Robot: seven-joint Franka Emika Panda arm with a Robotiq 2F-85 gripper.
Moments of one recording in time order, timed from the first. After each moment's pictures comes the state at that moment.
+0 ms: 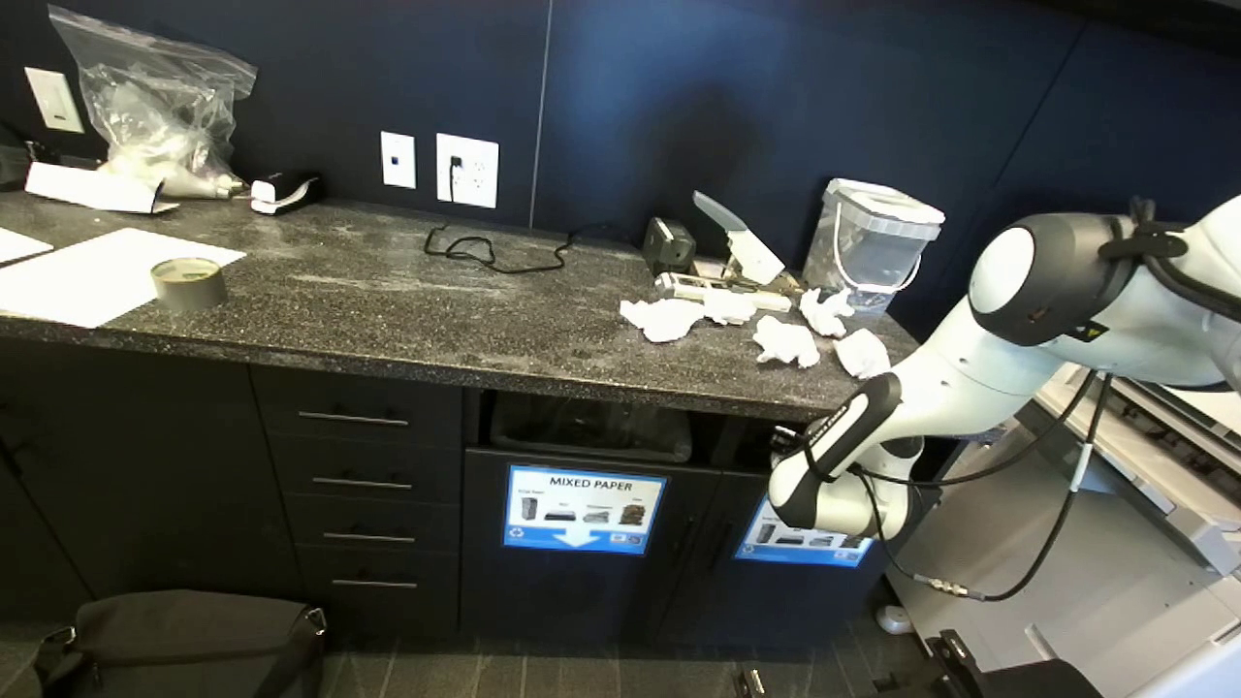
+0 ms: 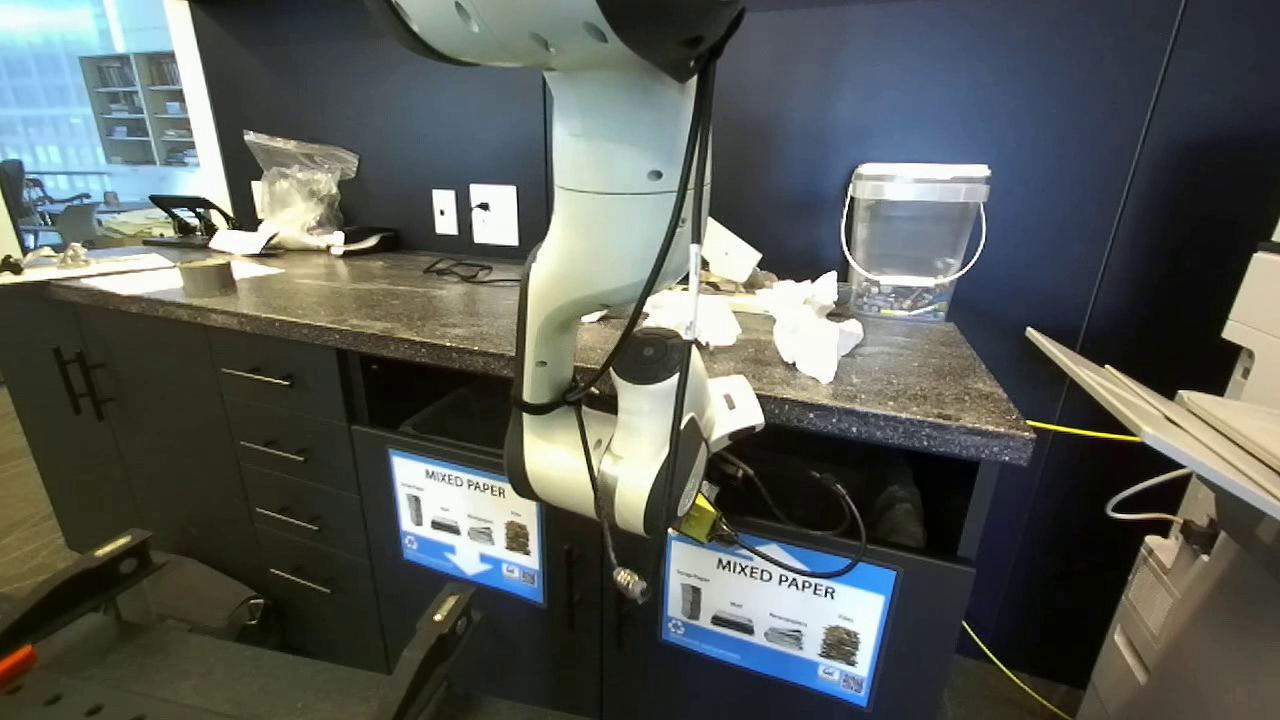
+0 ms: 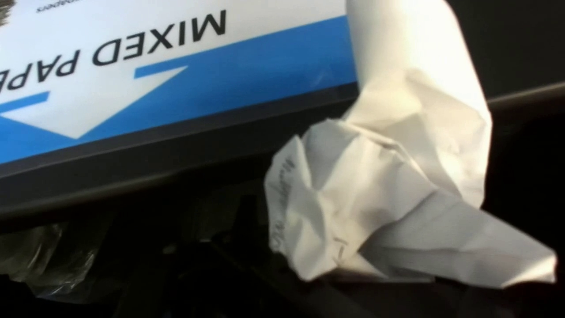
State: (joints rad) arm -0.37 1.28 0.04 -1.73 -0.16 3.75 0.15
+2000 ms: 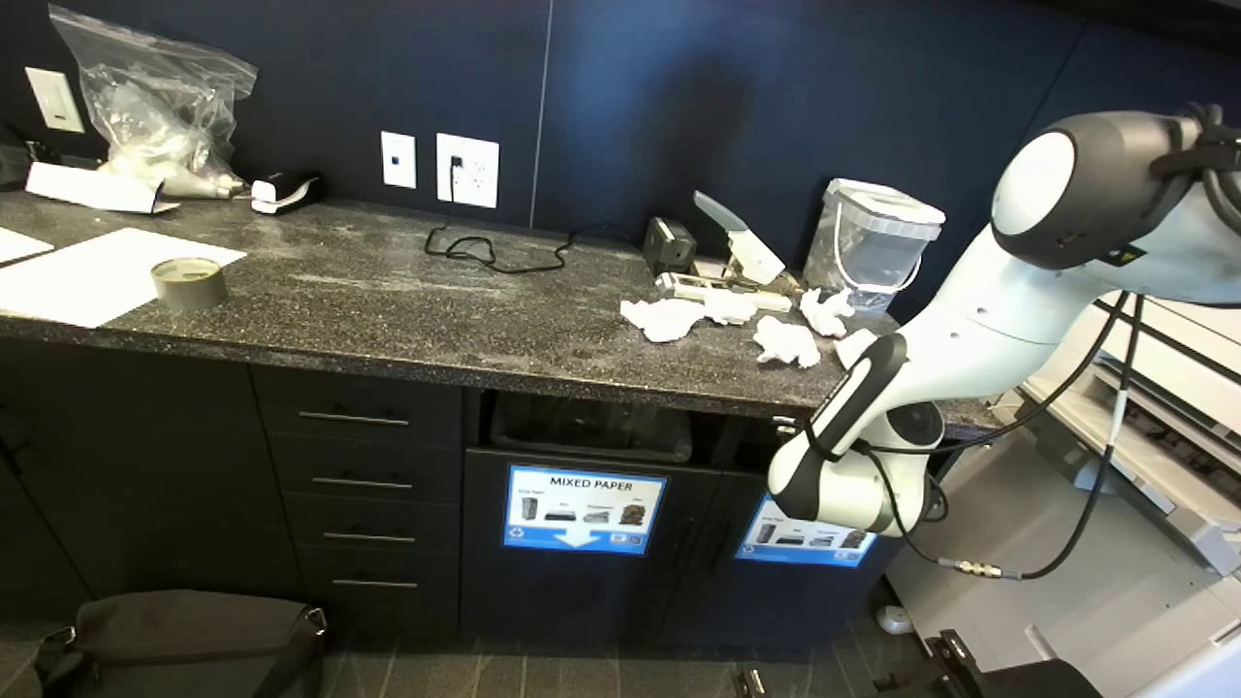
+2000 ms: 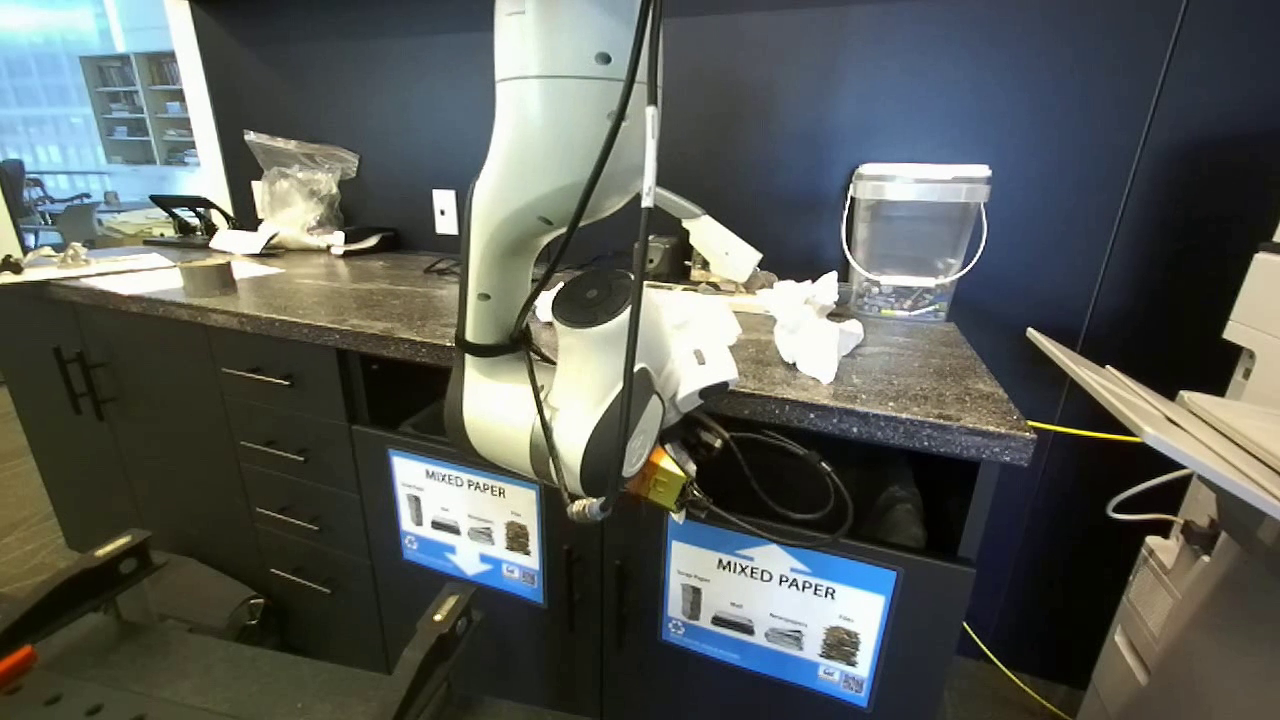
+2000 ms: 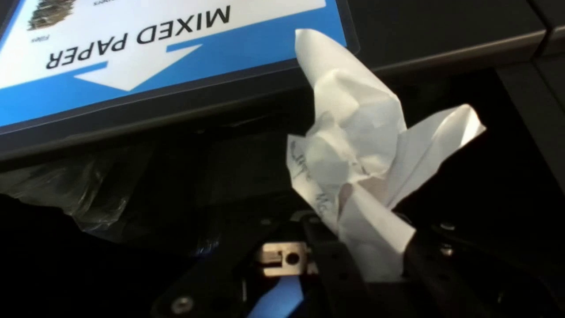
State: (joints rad) arm -0.28 1.08 0.01 -2.03 -0.01 3.88 0.10
